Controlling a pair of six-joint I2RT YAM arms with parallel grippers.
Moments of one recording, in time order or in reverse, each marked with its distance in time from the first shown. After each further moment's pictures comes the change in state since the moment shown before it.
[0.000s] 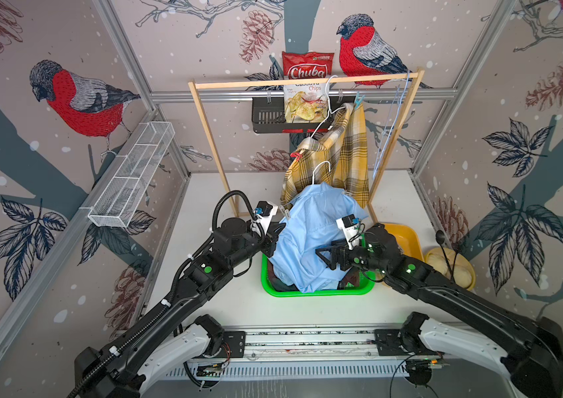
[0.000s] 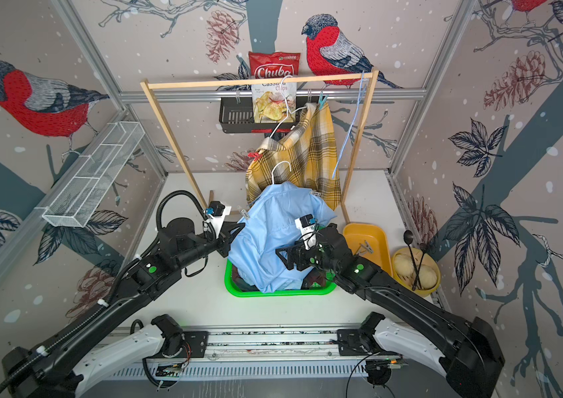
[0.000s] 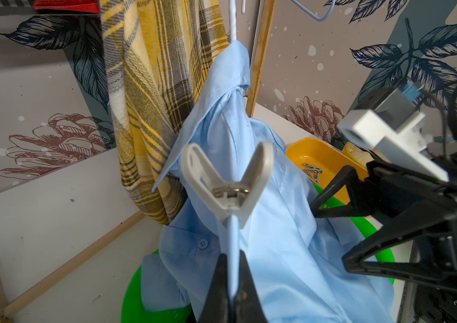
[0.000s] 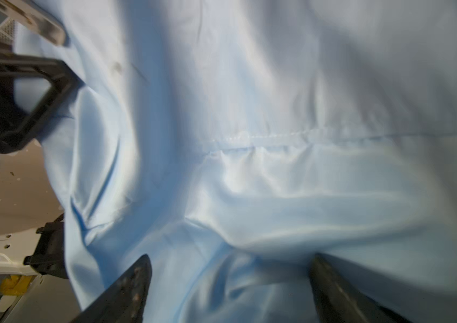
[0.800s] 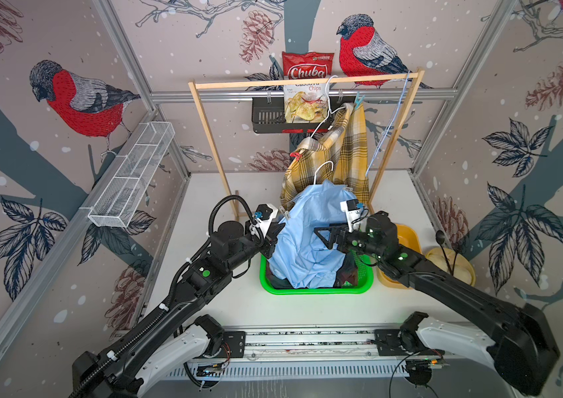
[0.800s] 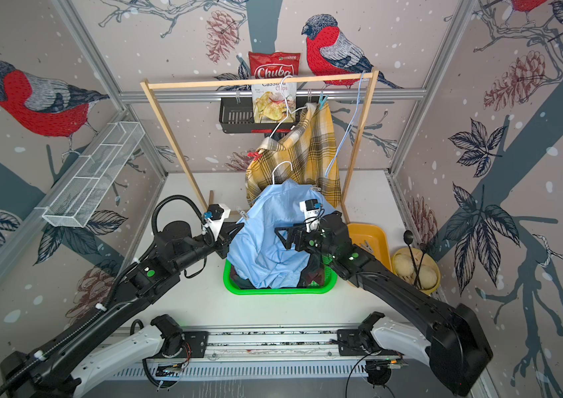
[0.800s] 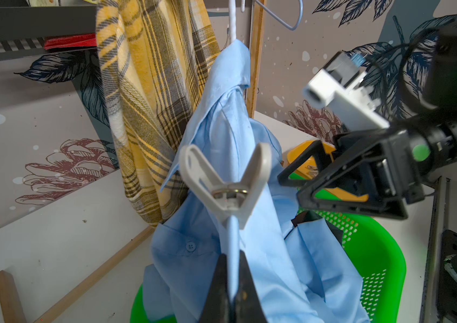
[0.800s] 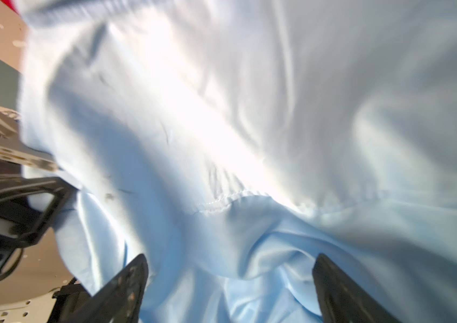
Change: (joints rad) left arm -0.010 -0.036 -0.032 0.042 -0.016 0.076; right arm -0.173 -0.011 0.030 0.158 -0.051 0.087
